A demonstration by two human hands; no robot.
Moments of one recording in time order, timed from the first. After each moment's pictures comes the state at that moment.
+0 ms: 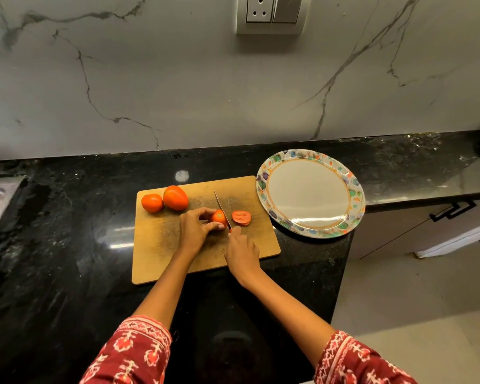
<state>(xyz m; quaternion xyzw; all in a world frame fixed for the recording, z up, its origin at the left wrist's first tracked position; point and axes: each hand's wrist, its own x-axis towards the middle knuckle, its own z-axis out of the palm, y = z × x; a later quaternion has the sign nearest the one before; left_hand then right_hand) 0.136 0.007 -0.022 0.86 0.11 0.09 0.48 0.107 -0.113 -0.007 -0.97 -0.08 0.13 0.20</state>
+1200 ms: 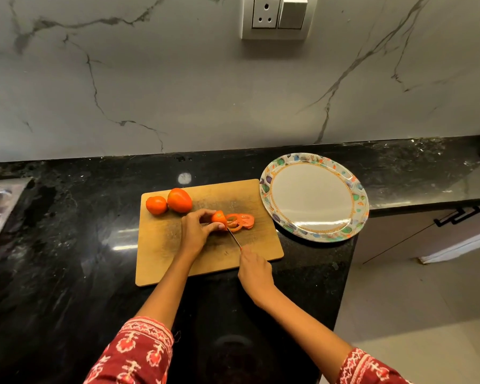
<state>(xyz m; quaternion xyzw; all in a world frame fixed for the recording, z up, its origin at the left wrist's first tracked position) 0.142 0.017 -0.031 0.85 0.12 0.08 0.51 0.092 -0.136 -0.023 -0.97 -0.10 0.17 0.12</state>
